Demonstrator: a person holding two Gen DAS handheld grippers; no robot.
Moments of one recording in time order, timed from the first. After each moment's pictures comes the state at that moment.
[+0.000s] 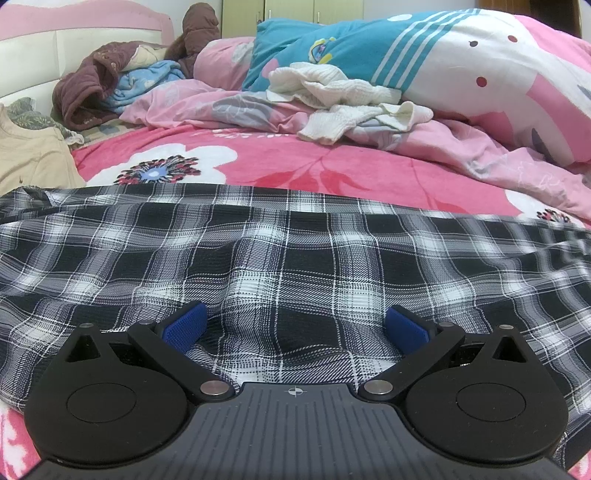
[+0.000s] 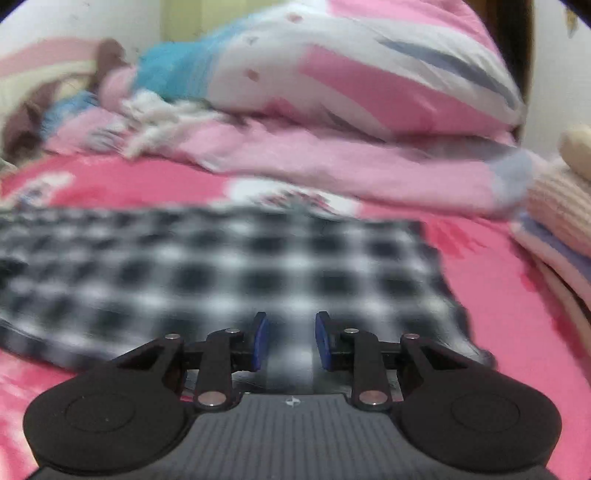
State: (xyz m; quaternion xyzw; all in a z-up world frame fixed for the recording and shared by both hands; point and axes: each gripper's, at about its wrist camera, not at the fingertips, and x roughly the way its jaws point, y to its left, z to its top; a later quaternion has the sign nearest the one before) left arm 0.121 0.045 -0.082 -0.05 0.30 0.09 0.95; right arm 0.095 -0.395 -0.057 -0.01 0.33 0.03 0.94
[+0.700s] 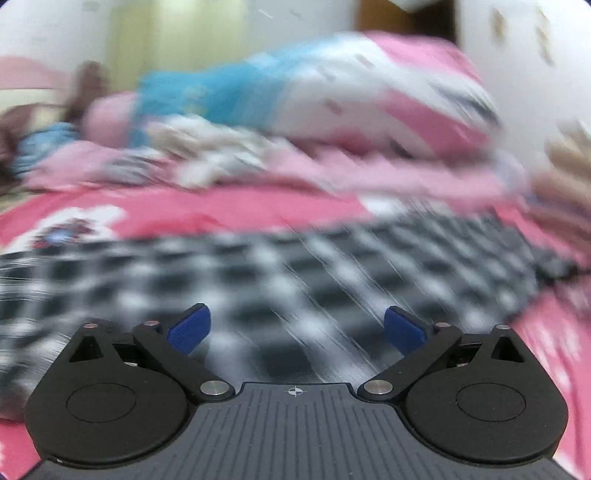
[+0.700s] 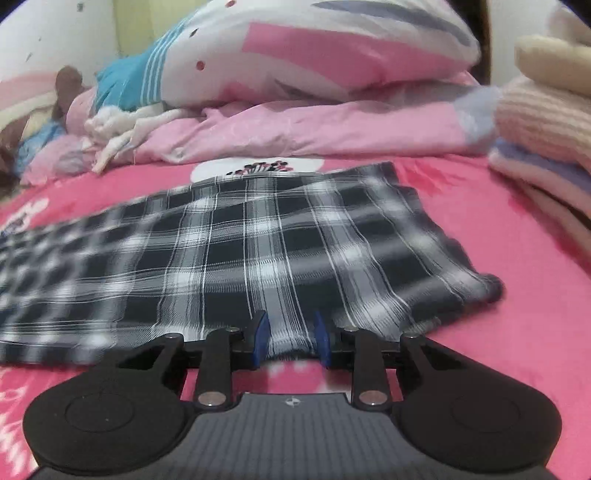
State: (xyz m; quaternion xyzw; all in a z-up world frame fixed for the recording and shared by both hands) left arm 0.057 -0.014 -0.066 0.02 0.25 -0.11 0.96; right arm 0.074 -0.413 -0.065 0.04 0.35 0.02 0.94
